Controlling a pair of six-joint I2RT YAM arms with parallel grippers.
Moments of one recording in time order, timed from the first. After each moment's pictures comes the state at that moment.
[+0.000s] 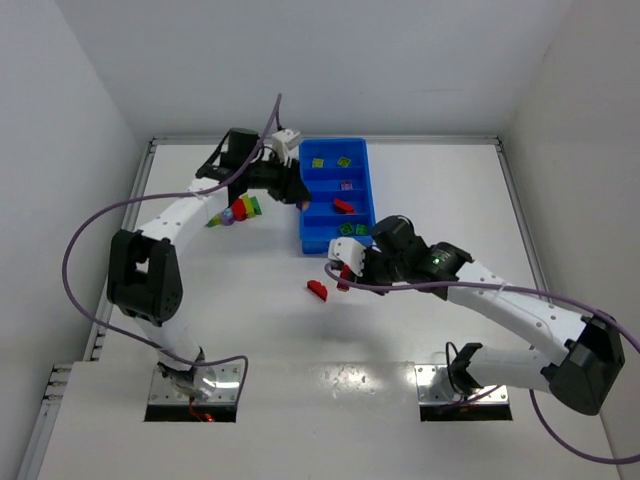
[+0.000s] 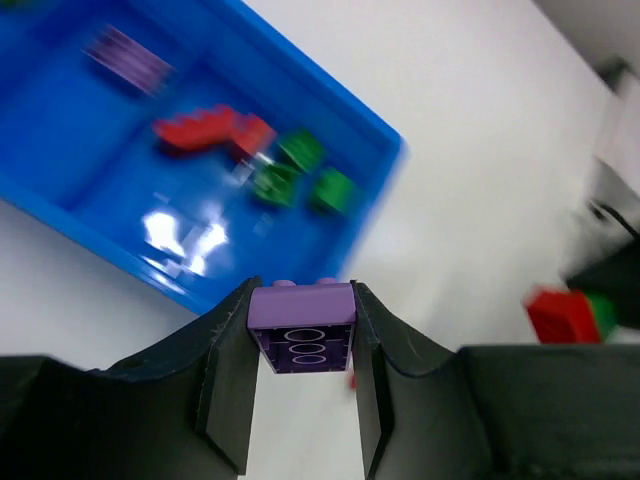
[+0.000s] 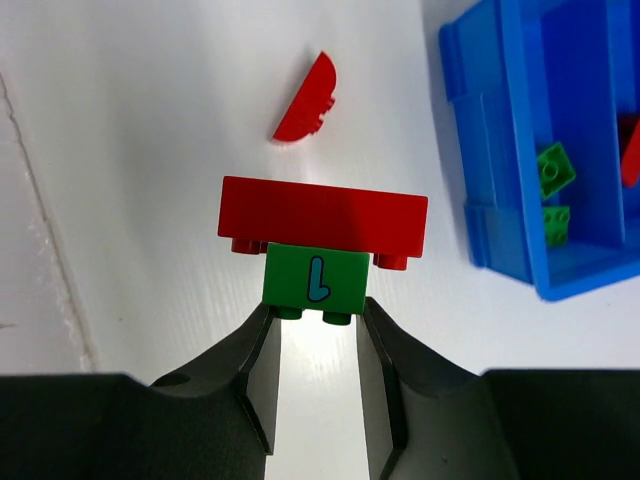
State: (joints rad) left arm -0.28 1.69 1.37 -0.35 0.82 0.07; right arm 0.80 1.18 0.88 -0.54 -0.21 -0.59
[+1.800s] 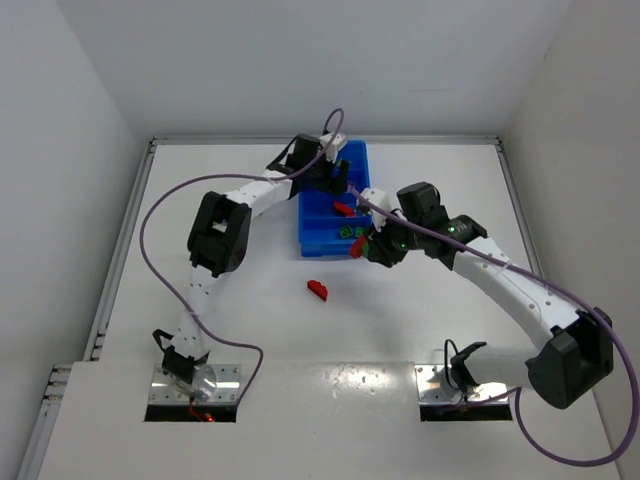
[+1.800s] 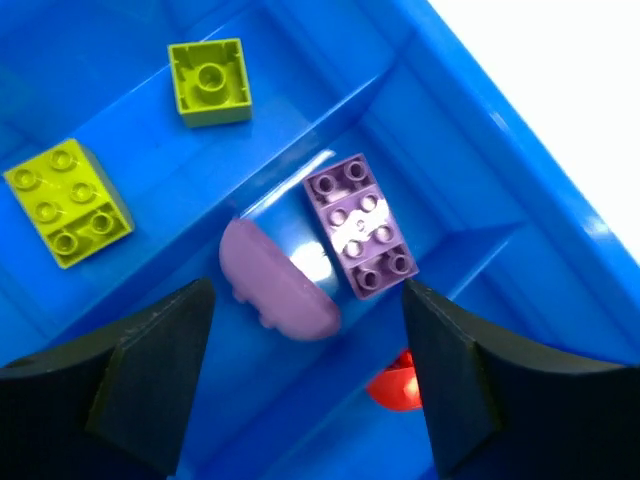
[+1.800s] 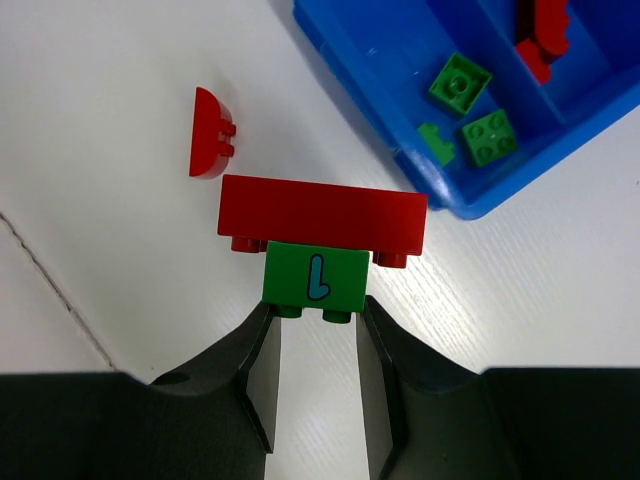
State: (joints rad) left arm -0.45 2.38 1.94 -0.15 0.24 -0.01; right arm 0.51 1.26 1.00 -0.58 -0.32 -0.32
